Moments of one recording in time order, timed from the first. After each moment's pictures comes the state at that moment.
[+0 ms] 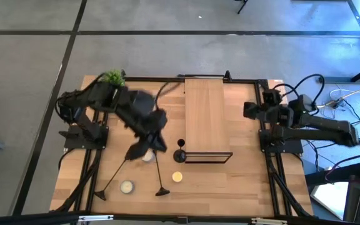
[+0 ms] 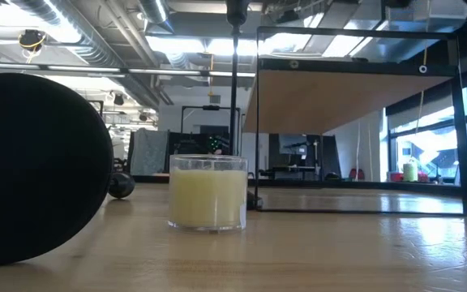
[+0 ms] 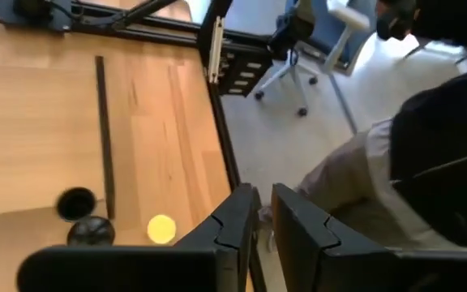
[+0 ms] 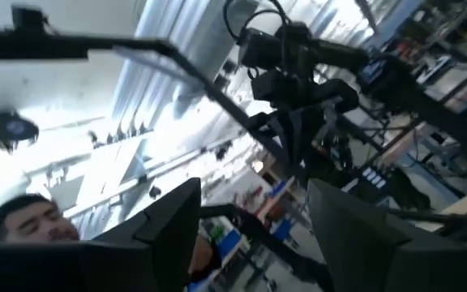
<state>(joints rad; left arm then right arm) -0.23 1.71 2.33 -1.28 0.30 -0.32 -0.17 0.49 0.48 0.53 -0.47 1.14</state>
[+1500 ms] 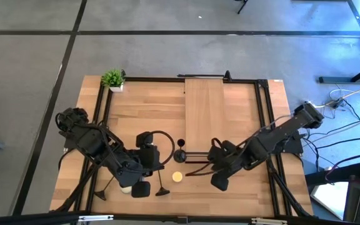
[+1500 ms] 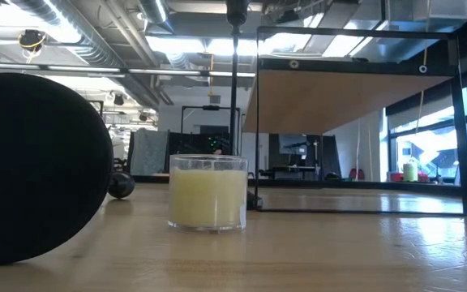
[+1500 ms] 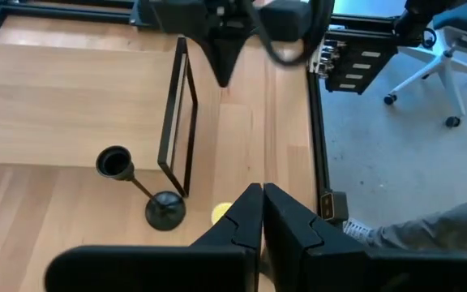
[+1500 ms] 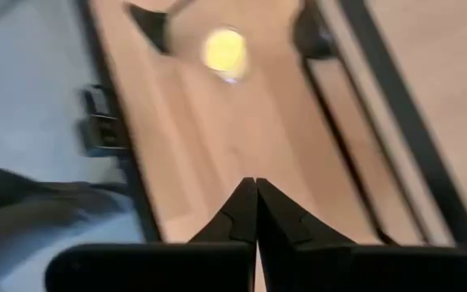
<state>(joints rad) -0.63 1.81 2.33 -1.37 -0.43 -0.57 0.57 1.61 1.50 -1.02 0.15 0.94</state>
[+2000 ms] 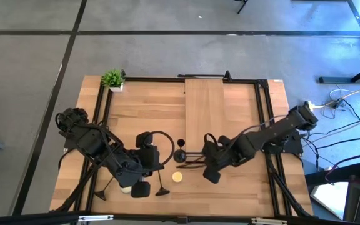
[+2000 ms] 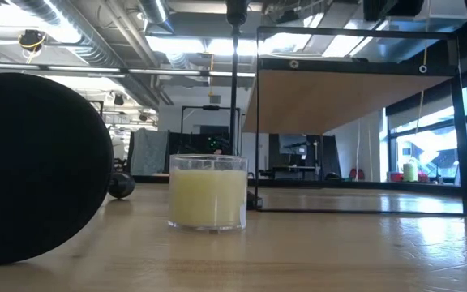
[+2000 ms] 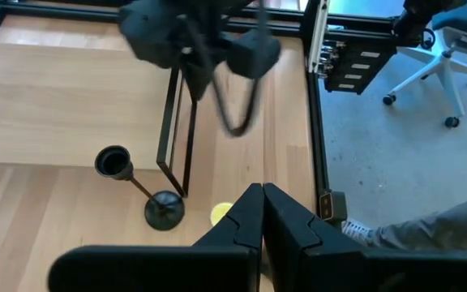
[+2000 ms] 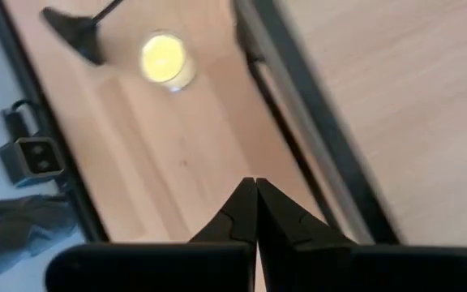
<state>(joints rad) -0.63 1.81 2.33 -1.37 -0.43 -0.57 0.48 1.68 1.53 -1.09 0.16 0.94</state>
